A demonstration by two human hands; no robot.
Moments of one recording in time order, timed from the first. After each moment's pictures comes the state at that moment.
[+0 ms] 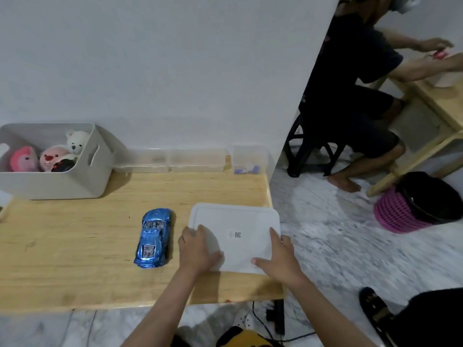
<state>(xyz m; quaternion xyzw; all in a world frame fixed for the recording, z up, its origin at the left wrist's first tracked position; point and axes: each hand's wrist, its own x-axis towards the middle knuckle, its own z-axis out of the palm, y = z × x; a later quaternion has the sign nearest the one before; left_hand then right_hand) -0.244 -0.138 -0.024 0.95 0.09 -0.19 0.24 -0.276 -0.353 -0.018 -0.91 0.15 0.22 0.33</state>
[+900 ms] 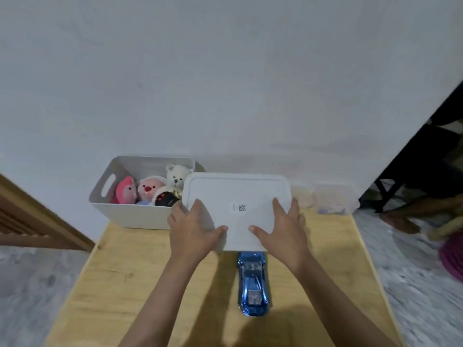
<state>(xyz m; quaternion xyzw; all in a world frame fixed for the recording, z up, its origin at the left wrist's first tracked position) -0.159 0.098 0.096 0.95 0.12 0.05 0.28 -0.157 -0.099 0.104 -0.96 0.08 0.04 0.28</state>
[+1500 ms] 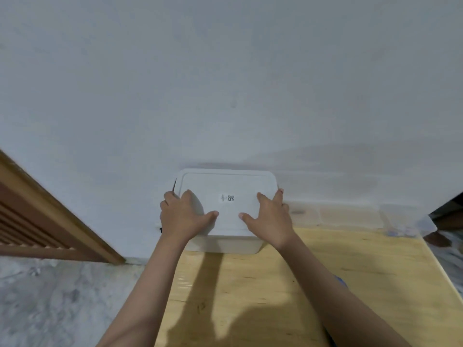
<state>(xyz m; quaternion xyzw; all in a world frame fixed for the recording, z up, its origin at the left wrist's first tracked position) -0.064 0.322 0.117 0.96 0.16 0.00 0.24 -0.065 0.132 0.130 -0.97 0.05 0.08 0.24</state>
